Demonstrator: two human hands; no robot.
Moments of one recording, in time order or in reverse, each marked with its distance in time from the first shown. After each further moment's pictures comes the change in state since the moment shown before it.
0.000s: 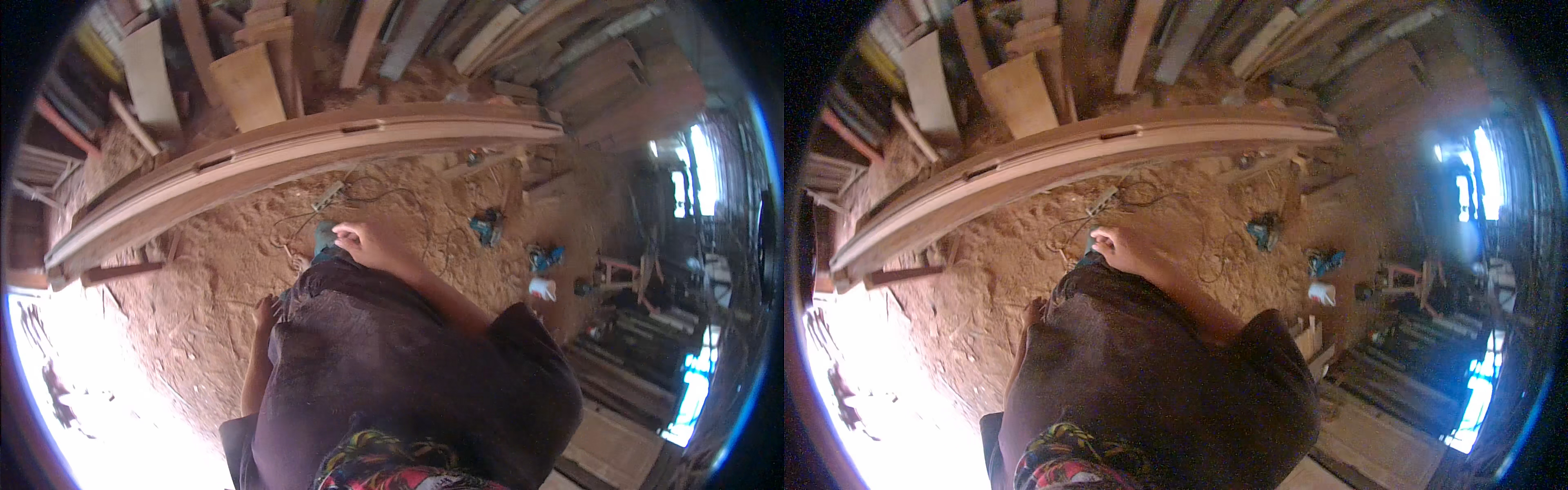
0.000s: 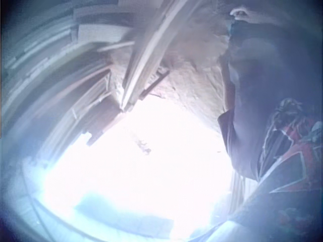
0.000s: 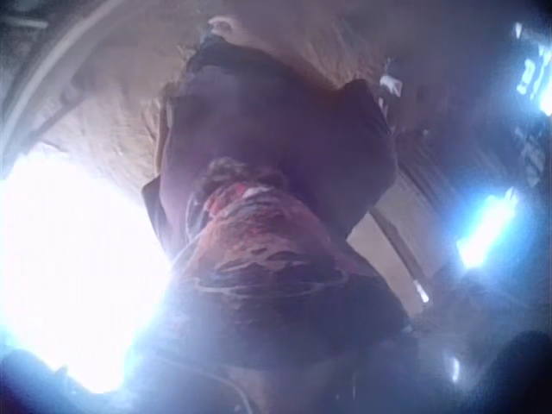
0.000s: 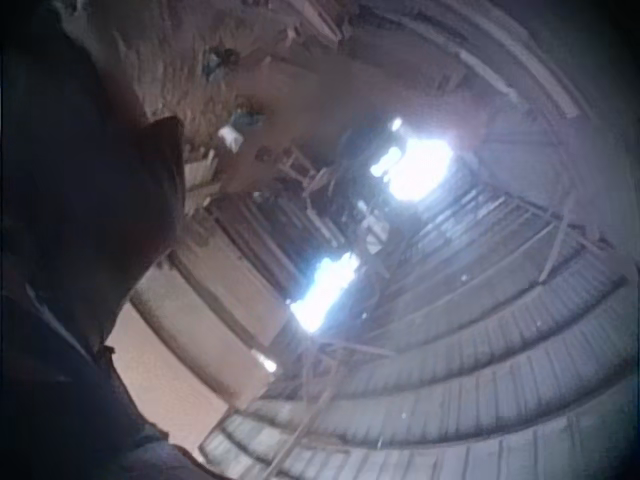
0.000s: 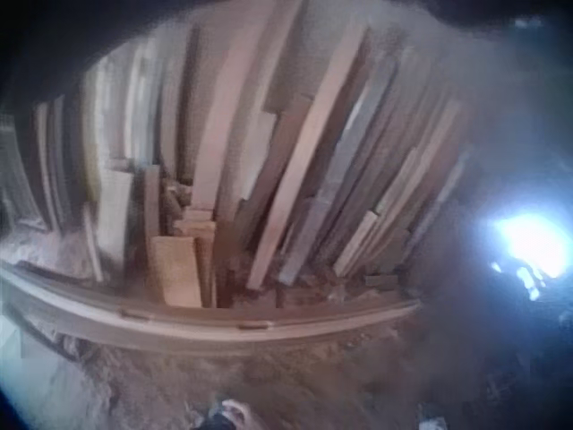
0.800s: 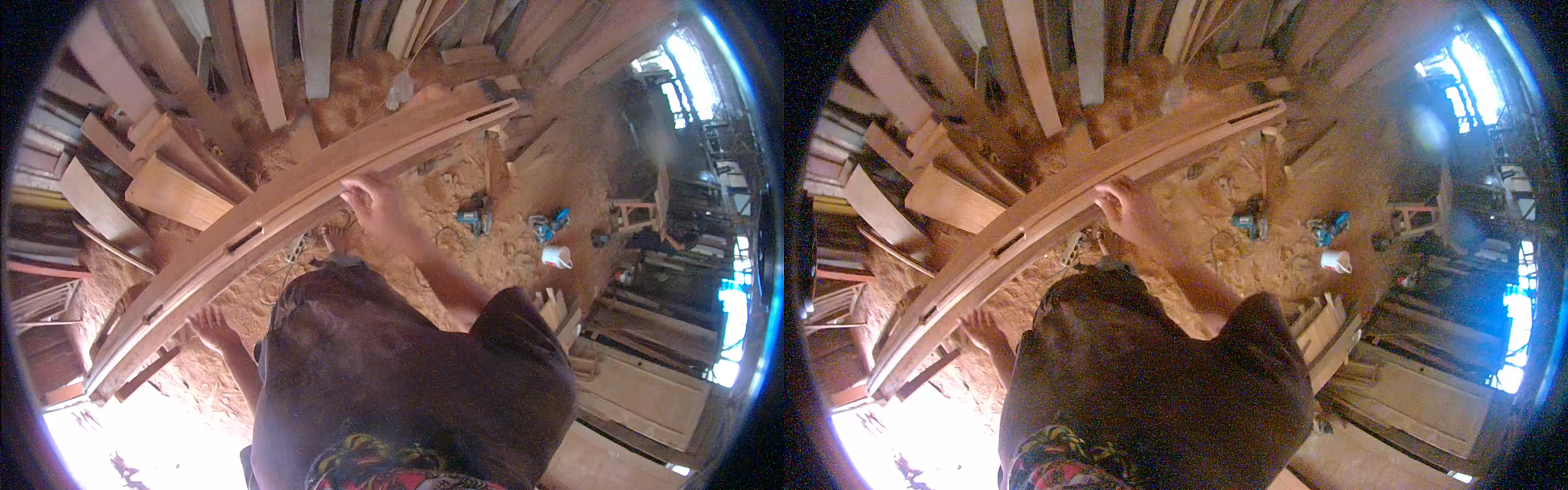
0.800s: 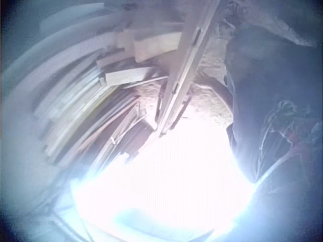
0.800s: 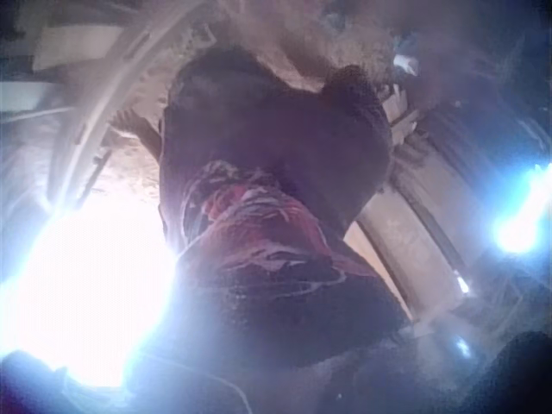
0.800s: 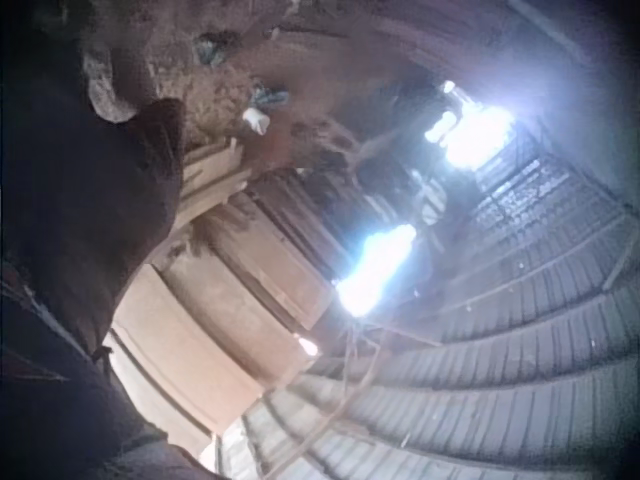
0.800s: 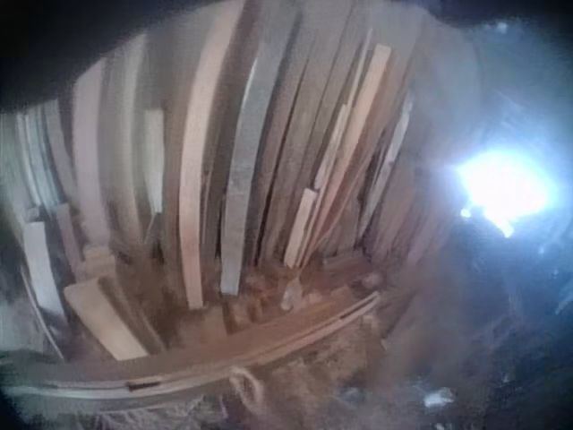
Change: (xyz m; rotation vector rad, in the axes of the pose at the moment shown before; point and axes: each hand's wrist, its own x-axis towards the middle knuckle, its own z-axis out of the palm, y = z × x) left_hand -0.091 0.247 0.242 -0.539 0.215 0.653; right_hand 0.041 0.168 -0.239 -0.017 0.625 -0.060
